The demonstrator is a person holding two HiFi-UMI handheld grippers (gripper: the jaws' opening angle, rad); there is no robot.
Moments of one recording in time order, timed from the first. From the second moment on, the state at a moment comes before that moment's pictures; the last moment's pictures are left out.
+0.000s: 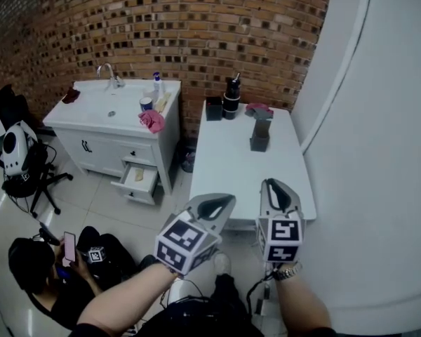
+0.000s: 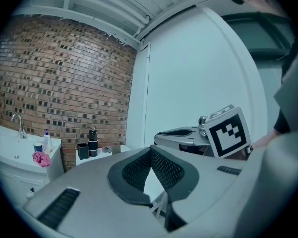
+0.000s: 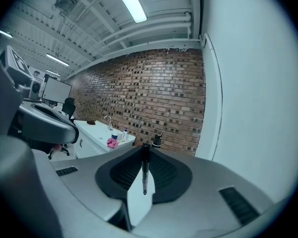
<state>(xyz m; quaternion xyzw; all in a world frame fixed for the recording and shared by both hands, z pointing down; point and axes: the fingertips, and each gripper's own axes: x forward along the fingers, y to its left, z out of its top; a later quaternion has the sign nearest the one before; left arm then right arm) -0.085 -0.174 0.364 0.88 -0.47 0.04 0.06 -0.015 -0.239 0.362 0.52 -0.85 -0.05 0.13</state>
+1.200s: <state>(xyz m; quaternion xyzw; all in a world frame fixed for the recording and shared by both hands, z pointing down) -0.015 -0.071 0.341 0.90 -0.44 0.02 0.06 0.064 -0.101 0.317 0.51 -0.85 -0.04 0.10</state>
